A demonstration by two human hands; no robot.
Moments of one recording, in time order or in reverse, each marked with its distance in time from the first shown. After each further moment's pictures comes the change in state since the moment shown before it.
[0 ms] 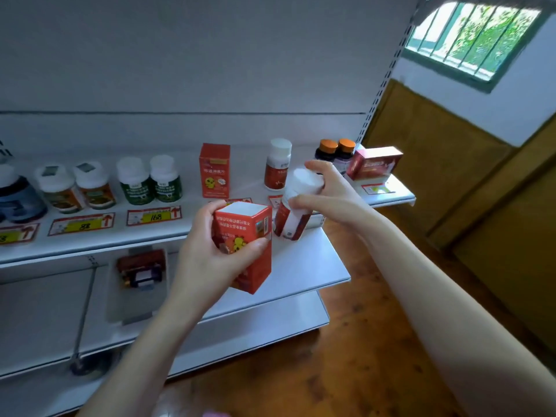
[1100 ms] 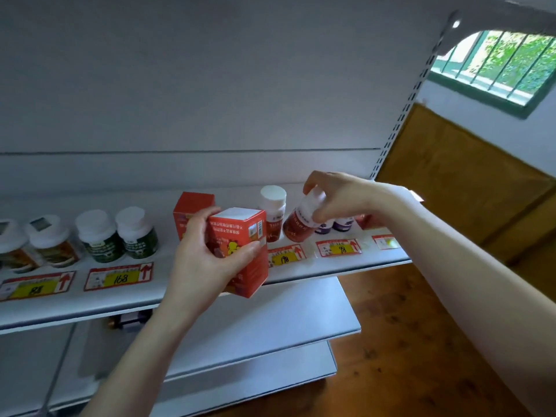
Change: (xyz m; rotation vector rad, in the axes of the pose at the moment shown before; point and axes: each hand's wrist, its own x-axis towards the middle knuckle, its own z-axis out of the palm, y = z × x) left_hand 0.112 0.000 0.048 0.001 0.119 -0.036; right_hand 0.130 -0.023 -0.079 -0.859 -0.360 -0.040
